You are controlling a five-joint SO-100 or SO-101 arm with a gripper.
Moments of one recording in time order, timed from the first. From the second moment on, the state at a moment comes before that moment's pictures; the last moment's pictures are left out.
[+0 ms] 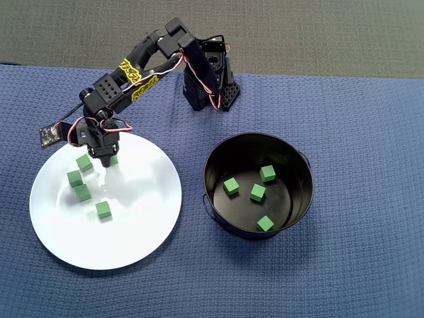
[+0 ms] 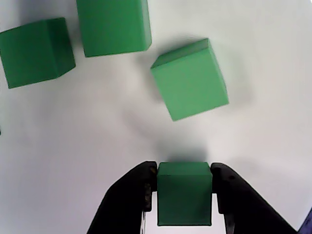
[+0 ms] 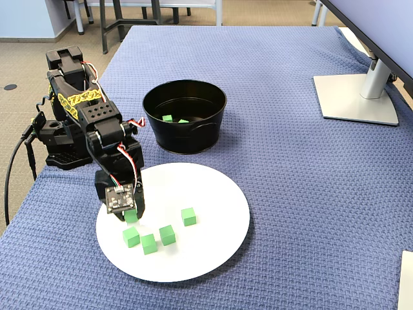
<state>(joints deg) 50.6 69.7 85.6 64.1 -68.7</state>
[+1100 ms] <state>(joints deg) 14.5 126.2 95.5 87.0 -18.7</state>
